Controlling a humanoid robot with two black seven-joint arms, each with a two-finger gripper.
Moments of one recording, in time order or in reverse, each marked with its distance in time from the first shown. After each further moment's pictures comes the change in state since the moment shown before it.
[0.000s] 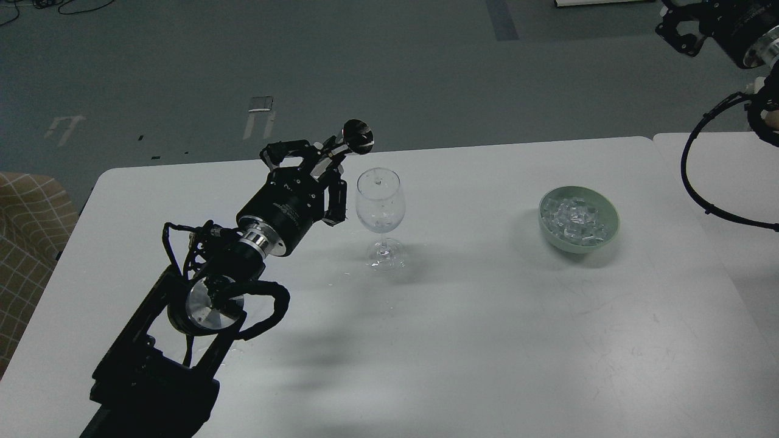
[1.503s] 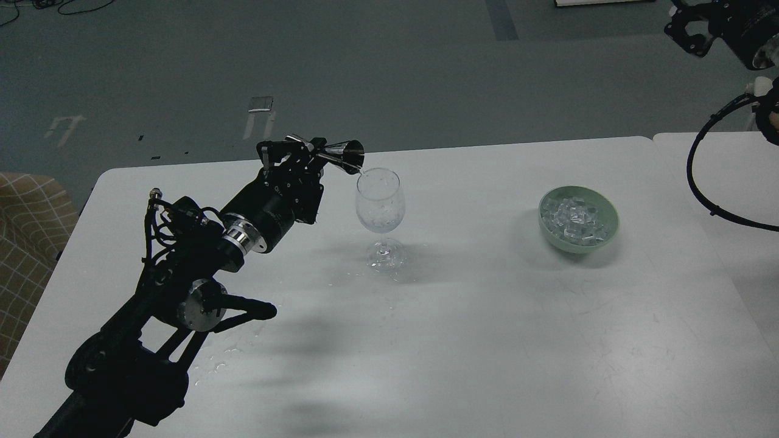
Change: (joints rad) left arm -0.050 0.129 0.046 0.091 0.339 -0.165 -0.015; right arm -0.017 -0.010 0.023 0.010 0.001 0.002 -0.001
